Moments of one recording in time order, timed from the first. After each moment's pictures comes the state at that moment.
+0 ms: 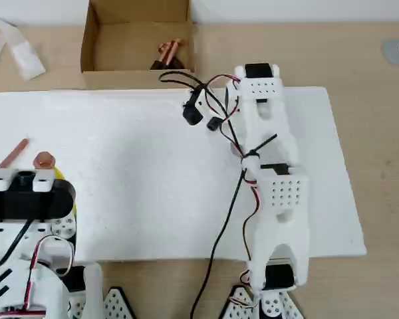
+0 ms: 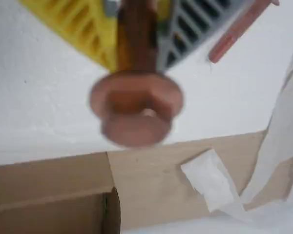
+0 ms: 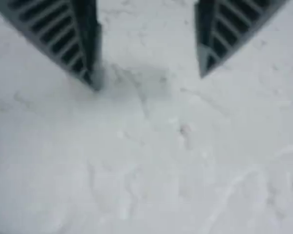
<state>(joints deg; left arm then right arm) -12.0 -100.9 46.3 75.8 -26.0 -8.8 48.5 -38.9 101.6 53.0</state>
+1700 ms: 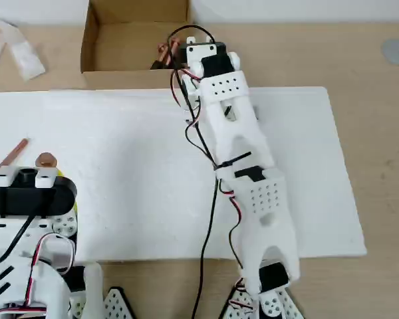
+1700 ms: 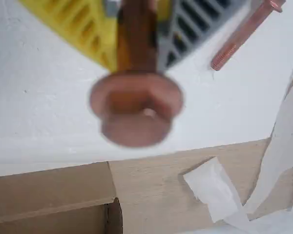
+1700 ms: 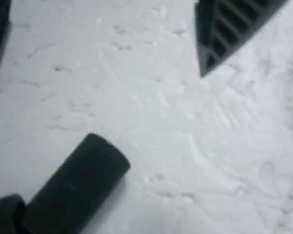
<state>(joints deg) -12.0 -101.0 47.6 76.2 -26.0 -21.7 45.3 -52.7 101.1 -26.2</state>
